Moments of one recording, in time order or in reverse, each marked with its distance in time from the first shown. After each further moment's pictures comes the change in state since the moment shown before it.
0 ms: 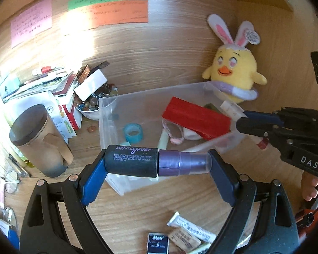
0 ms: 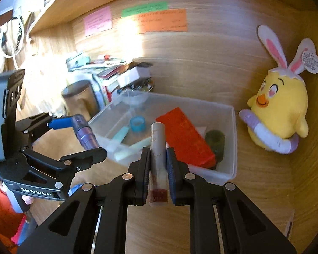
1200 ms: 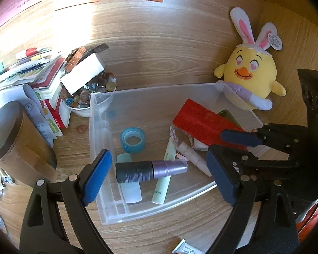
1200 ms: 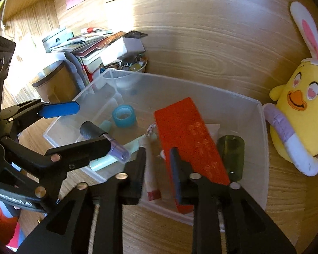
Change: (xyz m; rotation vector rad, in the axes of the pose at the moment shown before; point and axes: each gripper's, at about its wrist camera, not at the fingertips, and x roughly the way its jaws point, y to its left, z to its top) left arm 0.050 0.020 0.024 -0.084 0.095 -0.041; right arm 0.089 -0.010 0.021 -0.024 0.188 0.003
